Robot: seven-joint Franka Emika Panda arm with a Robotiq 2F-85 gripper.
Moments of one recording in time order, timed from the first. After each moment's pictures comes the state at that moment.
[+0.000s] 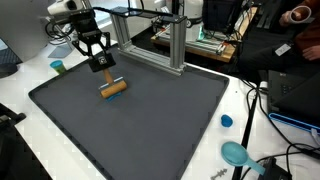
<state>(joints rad) -0.27 0.40 0.04 -1.86 0.28 2.31 -1.62</state>
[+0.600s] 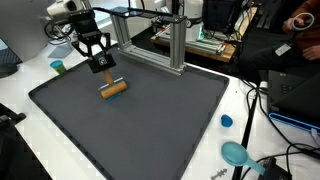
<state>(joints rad) -0.26 0.41 0.04 -1.84 0.27 2.30 -1.62</state>
